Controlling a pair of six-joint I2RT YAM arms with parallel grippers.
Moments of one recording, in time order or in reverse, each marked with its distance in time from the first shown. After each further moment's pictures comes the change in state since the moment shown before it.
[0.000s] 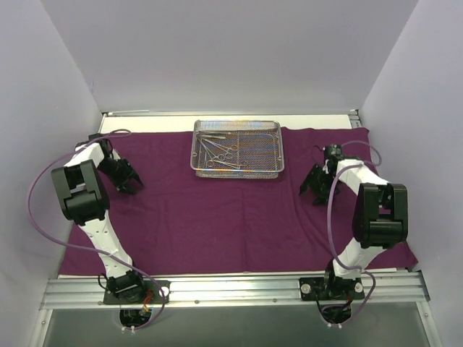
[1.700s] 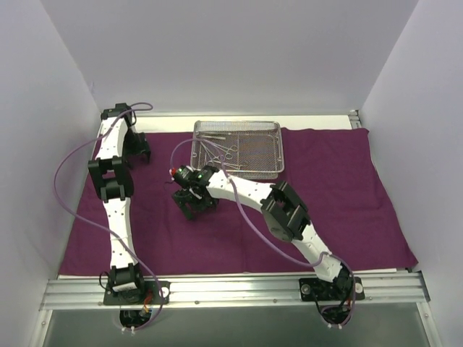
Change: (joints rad) left arm -0.175 0.564 1.024 -0.401 -0.365 0.093; right arm 1.049 0.652 0.984 -0.180 0.229 -0.284
